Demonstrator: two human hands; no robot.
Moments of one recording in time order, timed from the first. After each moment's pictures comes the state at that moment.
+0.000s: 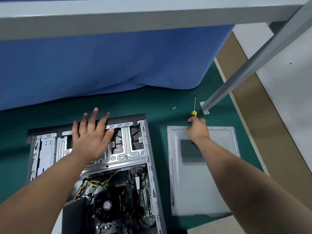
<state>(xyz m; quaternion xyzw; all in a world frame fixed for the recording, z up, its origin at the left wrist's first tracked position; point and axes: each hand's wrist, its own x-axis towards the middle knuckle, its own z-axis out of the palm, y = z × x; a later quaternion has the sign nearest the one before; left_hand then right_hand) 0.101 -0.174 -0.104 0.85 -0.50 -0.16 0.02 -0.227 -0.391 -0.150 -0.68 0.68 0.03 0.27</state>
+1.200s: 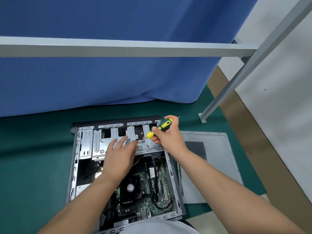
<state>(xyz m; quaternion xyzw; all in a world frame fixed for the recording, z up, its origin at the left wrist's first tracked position) 0.048 -0.077 -0.074 0.77 -0.61 -0.04 0.16 -0.102 -0.202 0.002 -0.58 0.51 -0.26 0.57</state>
